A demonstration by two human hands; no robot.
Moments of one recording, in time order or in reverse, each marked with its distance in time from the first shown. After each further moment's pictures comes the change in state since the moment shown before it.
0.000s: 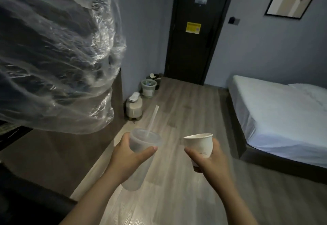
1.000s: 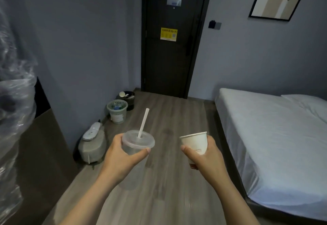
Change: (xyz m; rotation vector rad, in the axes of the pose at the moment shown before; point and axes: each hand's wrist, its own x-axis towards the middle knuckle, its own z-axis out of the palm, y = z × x) left_hand 0.520 0.094 0.318 0.044 -0.001 0.088; right_hand 0.586 0.060 -0.127 -0.090 0.094 0.035
